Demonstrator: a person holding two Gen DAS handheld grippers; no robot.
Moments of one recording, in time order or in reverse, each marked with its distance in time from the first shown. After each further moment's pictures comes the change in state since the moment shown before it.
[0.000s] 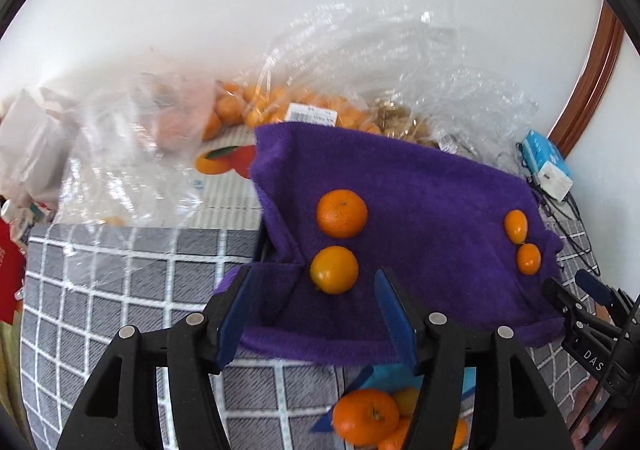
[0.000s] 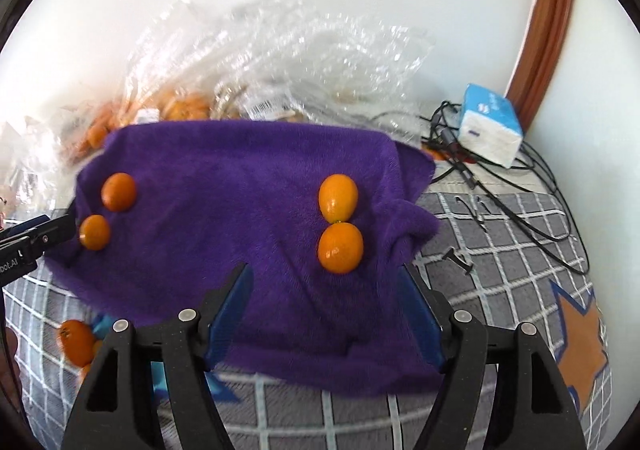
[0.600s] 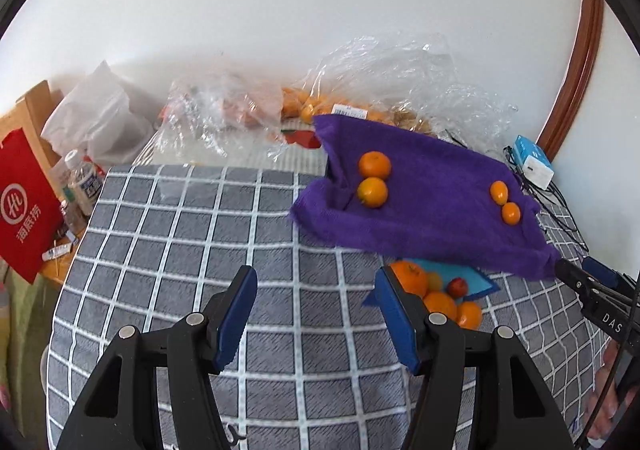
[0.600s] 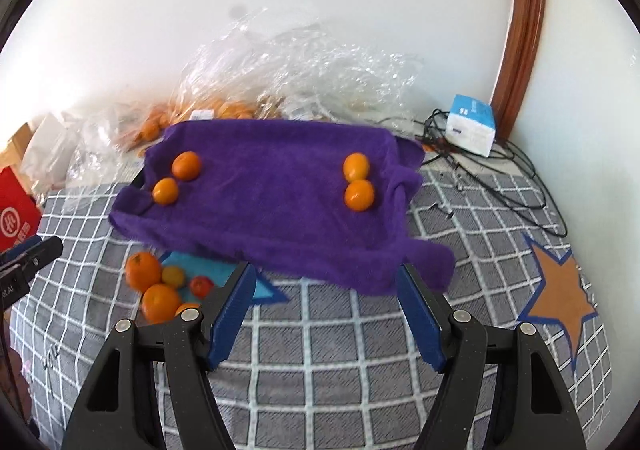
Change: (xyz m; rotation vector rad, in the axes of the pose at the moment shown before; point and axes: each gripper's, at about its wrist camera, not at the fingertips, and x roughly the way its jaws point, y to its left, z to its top) left arm -0.087 0.036 -0.091 -0.032 -0.089 0.034; right arm -0.085 0.017 -0.062 -0.003 -0.058 0.040
